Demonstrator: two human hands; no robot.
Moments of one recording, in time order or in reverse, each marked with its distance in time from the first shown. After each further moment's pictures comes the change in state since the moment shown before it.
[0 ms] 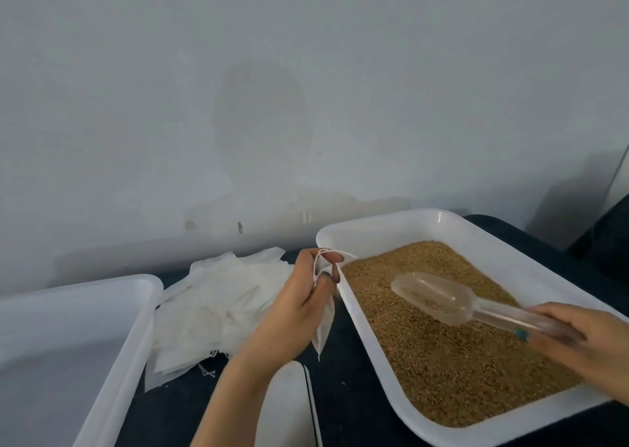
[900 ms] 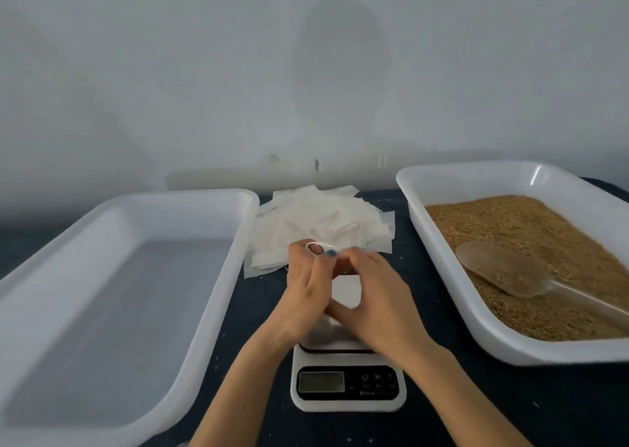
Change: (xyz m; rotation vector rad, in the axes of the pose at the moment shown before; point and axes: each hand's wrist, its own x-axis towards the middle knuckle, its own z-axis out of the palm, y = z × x) left_hand -0.113 -0.025 -0.040 -0.109 0.231 -0.327; right_hand -0.020 -0.267 0.153 0.461 -0.027 -0.535
